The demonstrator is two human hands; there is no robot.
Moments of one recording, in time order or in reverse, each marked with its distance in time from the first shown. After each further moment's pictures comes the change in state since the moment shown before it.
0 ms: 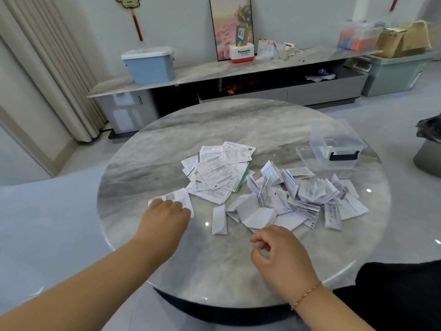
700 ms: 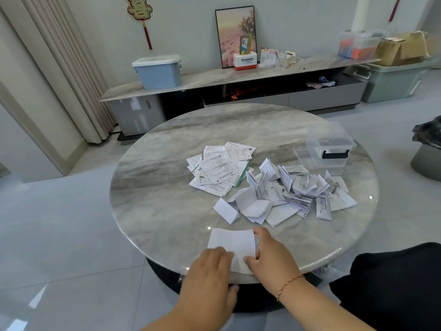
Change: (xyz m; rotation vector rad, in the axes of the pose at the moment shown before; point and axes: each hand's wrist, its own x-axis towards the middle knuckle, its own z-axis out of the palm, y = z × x) left_hand -0.086 0.132 -0.001 -0.534 0.169 -0.074; right_hand -0.028 -0.012 0.005 -0.033 -0.284 0.260
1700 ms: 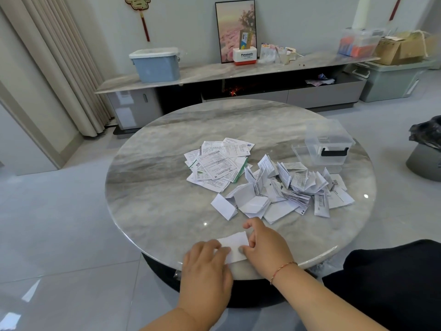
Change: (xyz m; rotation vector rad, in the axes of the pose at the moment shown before) left_hand 0.001 -0.002 0.030 -0.048 0.231 -0.178; right_hand 0.019 0.003 0.002 -0.046 0.057 -0.088
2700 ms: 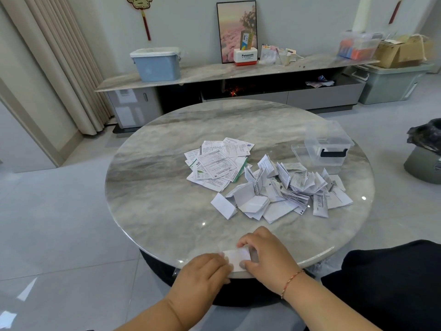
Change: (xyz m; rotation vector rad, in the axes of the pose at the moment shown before) left_hand -0.006 -0.035 0.004 -0.072 -0.017 0.524; right_hand -0.015 0.016 0.005 -0.013 -0.065 -0.197
